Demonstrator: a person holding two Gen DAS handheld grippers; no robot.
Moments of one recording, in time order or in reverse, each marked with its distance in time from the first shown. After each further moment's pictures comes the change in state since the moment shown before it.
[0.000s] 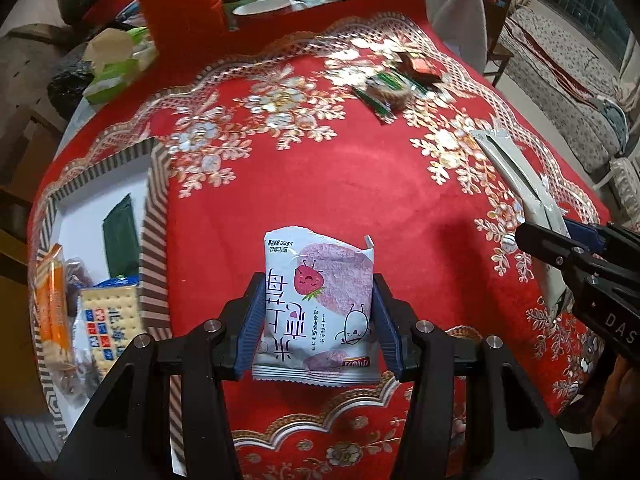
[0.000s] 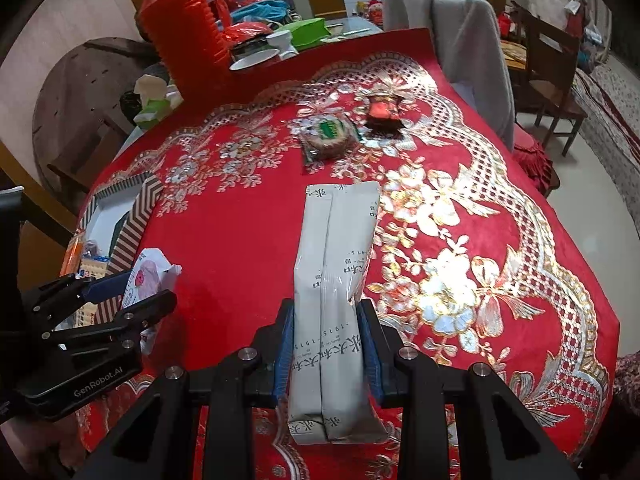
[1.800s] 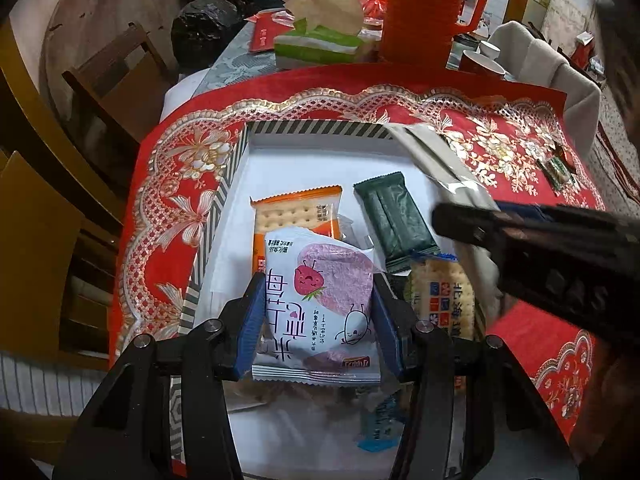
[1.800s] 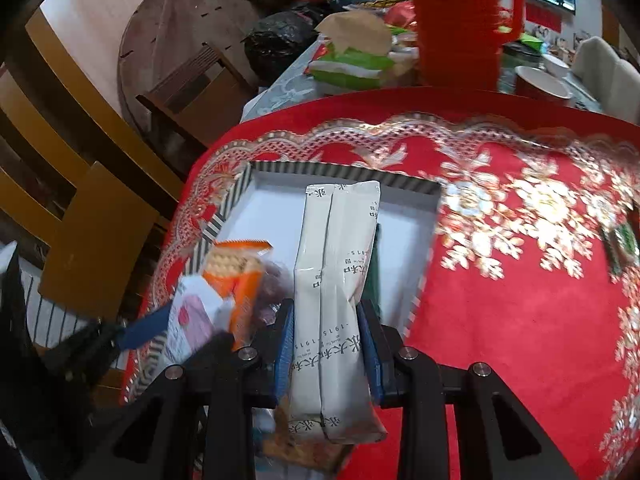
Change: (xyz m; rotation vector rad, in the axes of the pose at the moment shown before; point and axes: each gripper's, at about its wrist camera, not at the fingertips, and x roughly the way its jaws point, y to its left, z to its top) left arm -0.034 0.231 -0.061 -0.286 -0.087 0.123; right arm 0.092 0.294 0.073 -0.228 0.103 0.248
